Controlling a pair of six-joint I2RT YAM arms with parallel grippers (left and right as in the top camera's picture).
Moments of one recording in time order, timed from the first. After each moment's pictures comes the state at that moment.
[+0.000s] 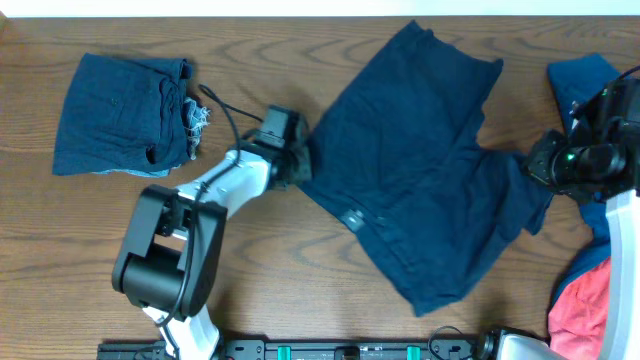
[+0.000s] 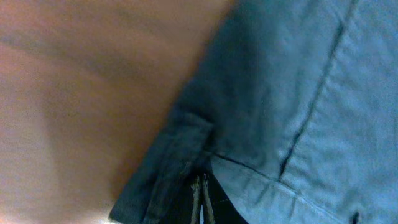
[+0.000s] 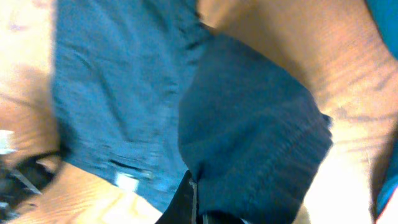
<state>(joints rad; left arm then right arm) -0.34 1.89 1.05 -0.31 0.16 -0.47 -0.21 1.34 1.40 -1.26 -0.18 0.38</state>
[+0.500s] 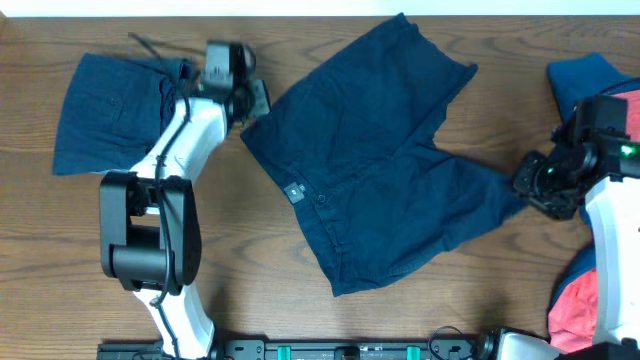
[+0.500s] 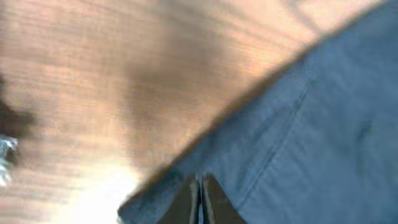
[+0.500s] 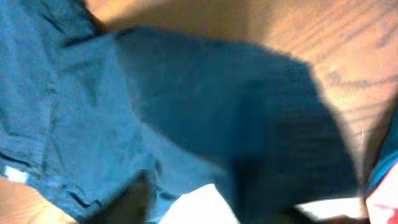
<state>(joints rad) -0.13 1.97 1.47 -0.51 0.10 -0.32 -0.21 1.39 1.22 -1.22 -0.13 0.38</state>
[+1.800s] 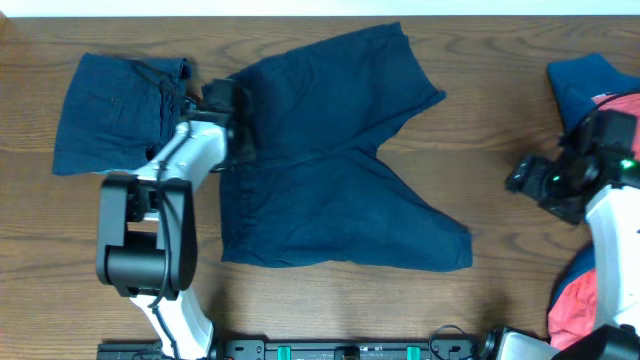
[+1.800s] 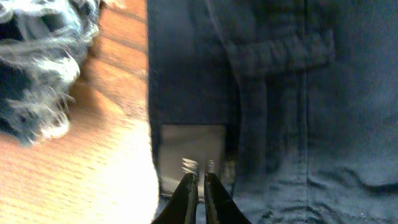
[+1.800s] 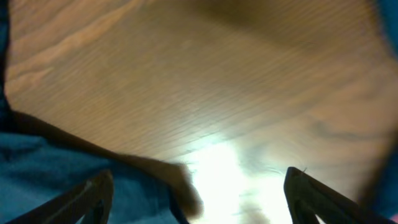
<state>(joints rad) -0.10 1.94 1.24 -0.61 -0.11 -0.35 -0.29 1.39 1.05 -0.96 -0.15 0.22</state>
